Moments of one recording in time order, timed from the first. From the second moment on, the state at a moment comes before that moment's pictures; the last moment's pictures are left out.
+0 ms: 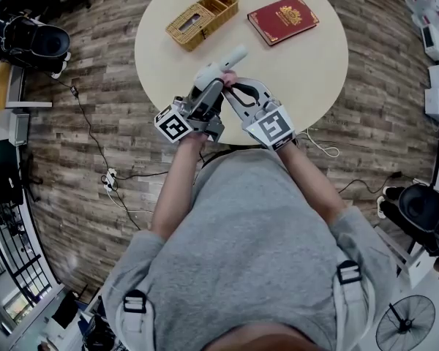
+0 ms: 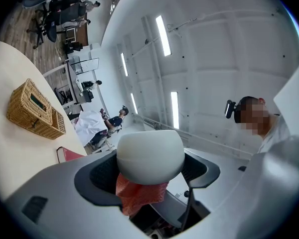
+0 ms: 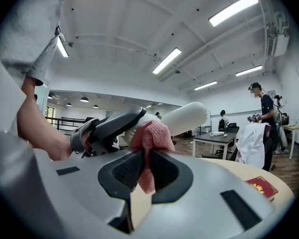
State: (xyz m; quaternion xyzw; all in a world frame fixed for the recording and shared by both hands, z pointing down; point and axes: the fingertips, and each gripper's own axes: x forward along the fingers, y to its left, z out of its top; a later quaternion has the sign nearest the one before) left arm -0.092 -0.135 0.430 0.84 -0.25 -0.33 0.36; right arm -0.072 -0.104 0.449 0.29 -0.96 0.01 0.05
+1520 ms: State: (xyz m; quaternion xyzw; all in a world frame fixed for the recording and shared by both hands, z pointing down) left arm -0.094 -0.133 0.445 0.86 -0.26 -0.27 0.34; right arm 0.015 -0.153 0.438 0.40 -0.92 -0.01 0.05
